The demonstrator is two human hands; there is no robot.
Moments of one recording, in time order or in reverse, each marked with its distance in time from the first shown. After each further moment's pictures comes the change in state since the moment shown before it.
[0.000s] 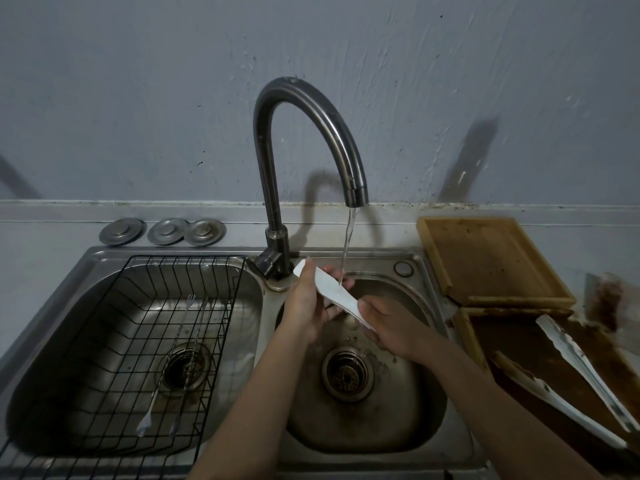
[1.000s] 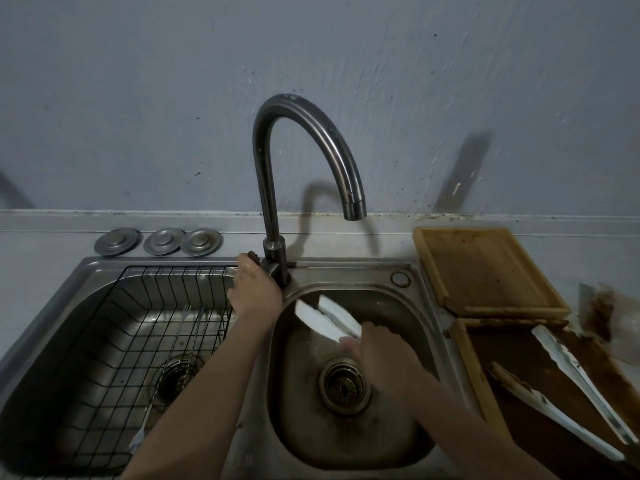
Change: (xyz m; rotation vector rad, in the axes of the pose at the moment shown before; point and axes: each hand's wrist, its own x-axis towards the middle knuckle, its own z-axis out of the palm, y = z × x) left_hand 0.032 0.045 -0.045 1.335 0.719 0.509; right_hand 0.000 0.017 0.034 -0.608 0.153 0.188
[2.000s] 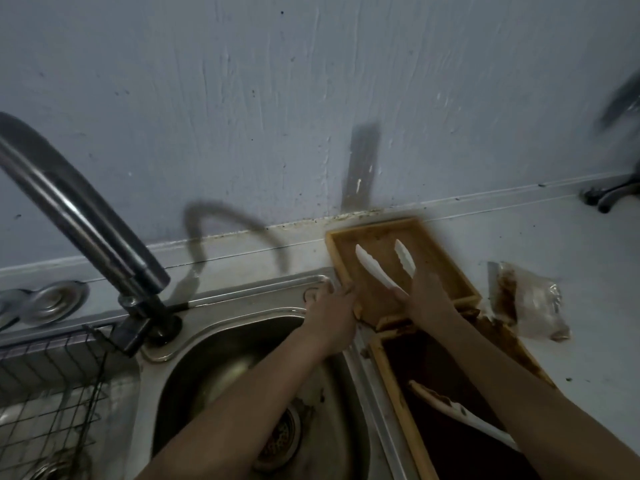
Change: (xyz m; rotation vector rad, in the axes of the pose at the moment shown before) left_hand -0.098 0.175 0.128 0.369 -0.790 0.899; right_hand 0.064 0.207 -0.090 0.165 0.309 0.421
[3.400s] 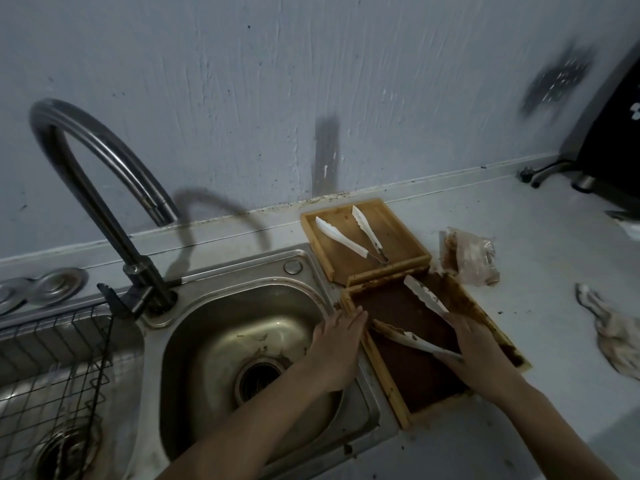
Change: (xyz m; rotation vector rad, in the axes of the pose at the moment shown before) left_hand -0.097 0.051 0.068 -0.070 -0.080 0.177; right_hand -0.169 0.123 -0.028 -0.148 -0.082 0.012
